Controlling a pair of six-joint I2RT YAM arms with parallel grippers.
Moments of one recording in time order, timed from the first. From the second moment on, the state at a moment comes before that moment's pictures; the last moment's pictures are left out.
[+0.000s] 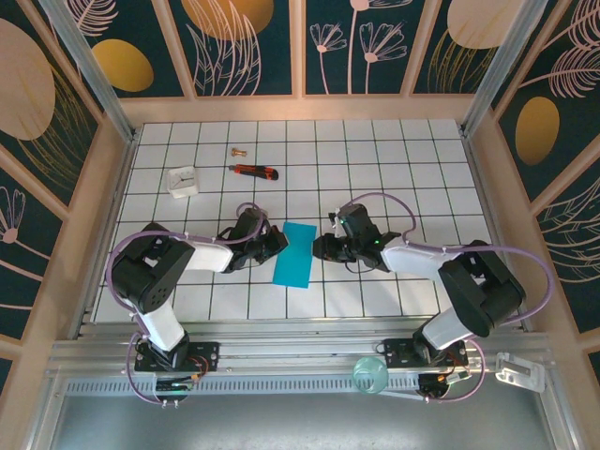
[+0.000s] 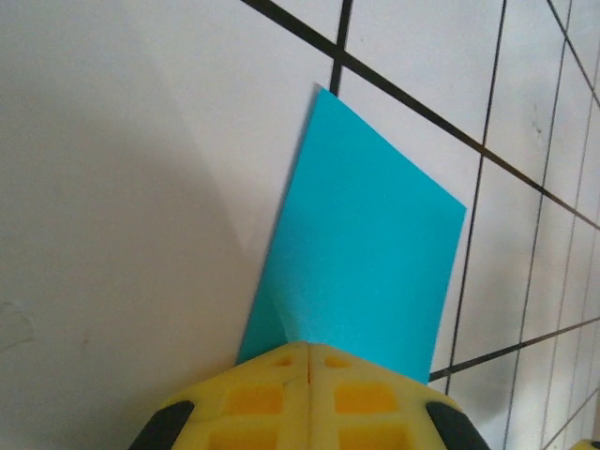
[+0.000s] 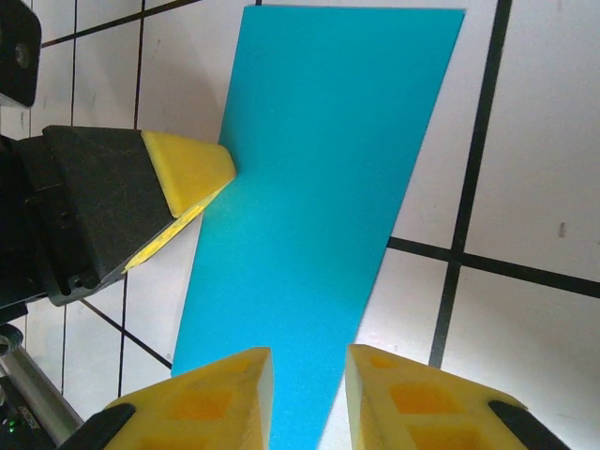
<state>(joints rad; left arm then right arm) -0.62 1.75 0.66 0.34 0.22 -1.08 0.66 1.50 0.67 -0.01 -0.34 0.70</state>
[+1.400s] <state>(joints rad) -0.53 1.86 0.97 0.02 0.44 -0.76 0.71 1.69 0.75 0.01 -0.32 0.63</state>
